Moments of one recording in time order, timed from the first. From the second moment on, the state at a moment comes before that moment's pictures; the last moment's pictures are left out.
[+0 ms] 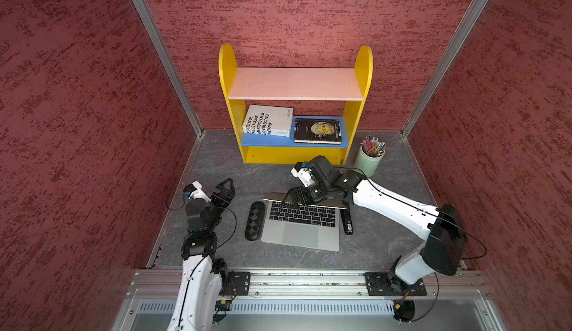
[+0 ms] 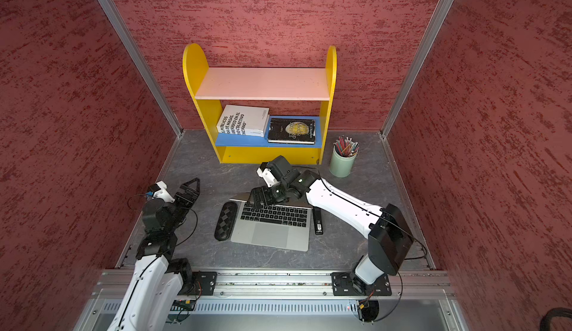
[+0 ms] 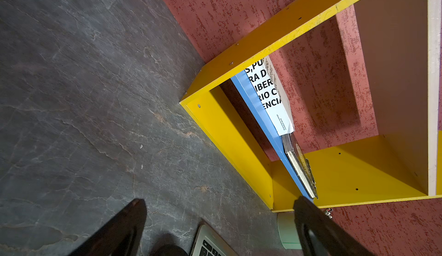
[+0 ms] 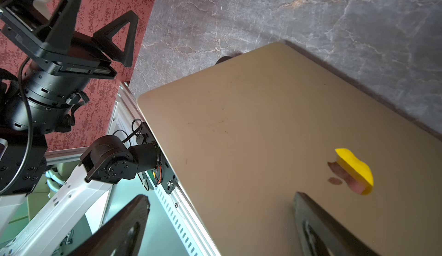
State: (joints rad) left arm 0.17 0.56 0.27 0.02 0.26 -0.93; right arm 0.84 1.58 1.30 -0.60 -0.44 0.54
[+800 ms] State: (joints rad) left arm 0.17 0.56 0.27 0.02 0.26 -0.93; right arm 0.88 1.59 1.25 -0.57 -0.44 0.57
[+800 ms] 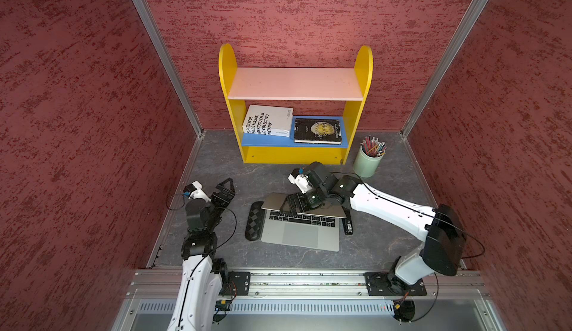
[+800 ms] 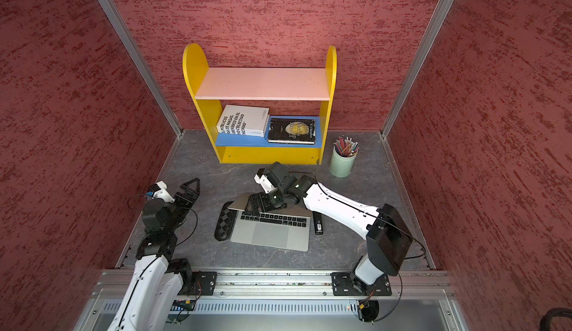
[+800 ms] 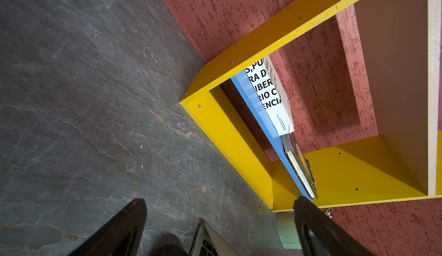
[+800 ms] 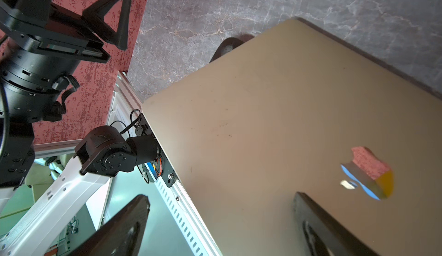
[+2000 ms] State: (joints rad) left arm 0.18 0.56 0.27 0.02 0.27 -0.93; right arm 0.89 1.63 1.14 -0.51 -0.45 0.60
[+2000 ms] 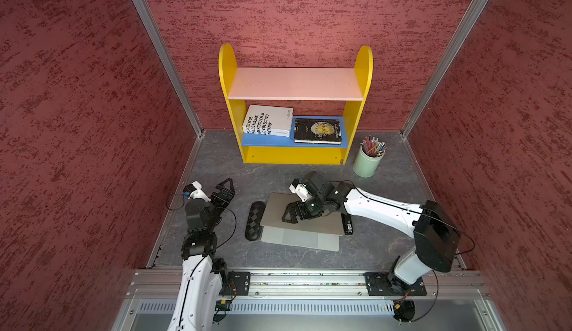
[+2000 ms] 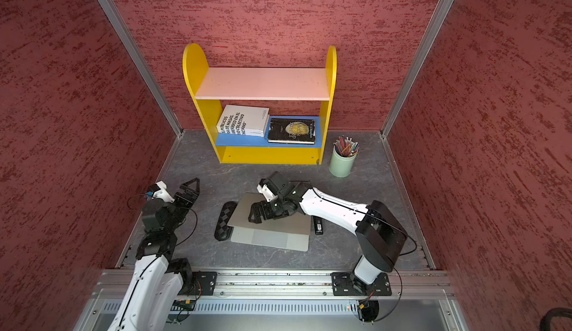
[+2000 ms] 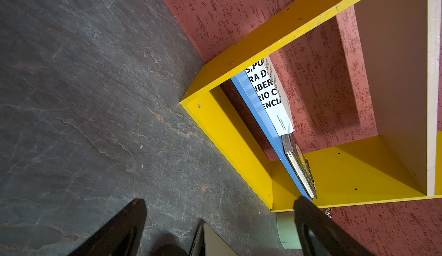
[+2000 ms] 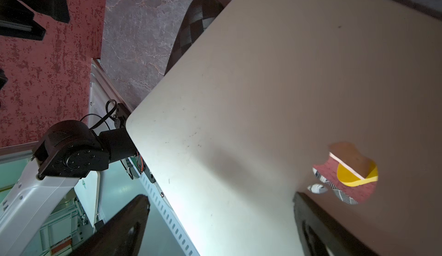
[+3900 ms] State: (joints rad) left arm -0.23 0.71 0.58 -0.32 0.42 -0.81; right arm 0.90 1.48 0.90 -0.48 -0.19 0.69
